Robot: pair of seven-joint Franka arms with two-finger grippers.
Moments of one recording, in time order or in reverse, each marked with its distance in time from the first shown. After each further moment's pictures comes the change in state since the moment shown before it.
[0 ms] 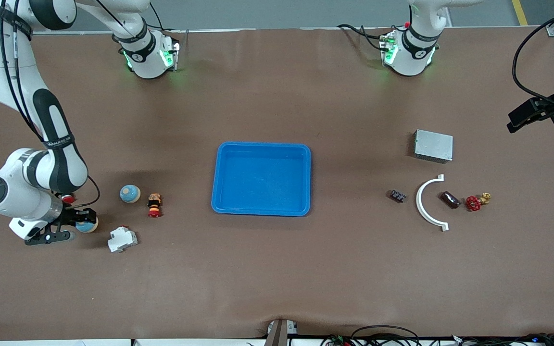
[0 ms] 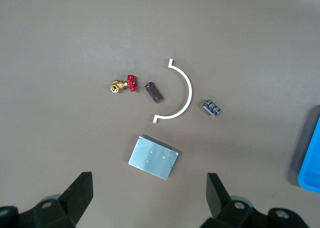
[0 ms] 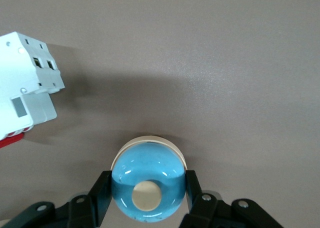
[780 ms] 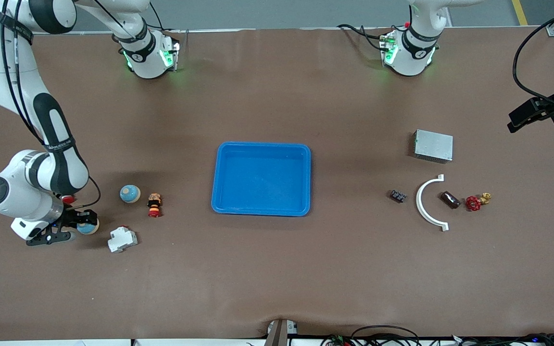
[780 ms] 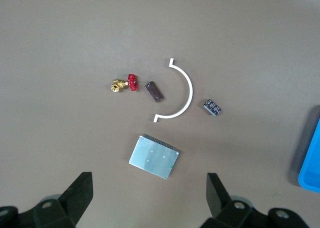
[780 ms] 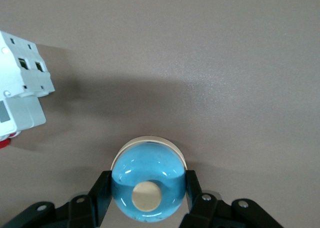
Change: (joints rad) left arm 0.003 0.000 0.001 0.000 0.000 -0.004 0.000; right arm -0.006 0.023 0.001 0.000 0.013 0.041 -0.019
